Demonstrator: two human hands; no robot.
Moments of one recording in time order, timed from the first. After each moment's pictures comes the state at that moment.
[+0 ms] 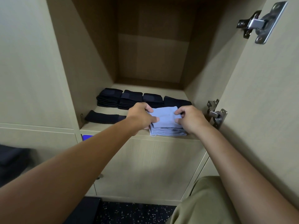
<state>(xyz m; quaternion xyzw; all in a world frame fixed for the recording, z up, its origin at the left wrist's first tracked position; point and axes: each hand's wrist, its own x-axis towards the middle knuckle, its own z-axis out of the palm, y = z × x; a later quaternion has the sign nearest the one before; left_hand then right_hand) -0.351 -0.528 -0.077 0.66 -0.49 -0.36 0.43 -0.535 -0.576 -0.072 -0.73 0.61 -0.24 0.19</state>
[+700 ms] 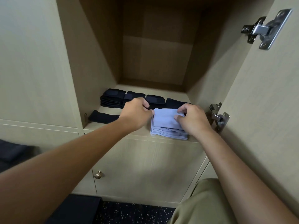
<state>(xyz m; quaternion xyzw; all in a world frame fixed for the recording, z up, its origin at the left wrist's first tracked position) -0.331 -0.513 -0.062 0.69 -0.55 -0.22 0.42 -0.528 -0.573 -0.070 -0.73 0.60 -0.30 0.12</state>
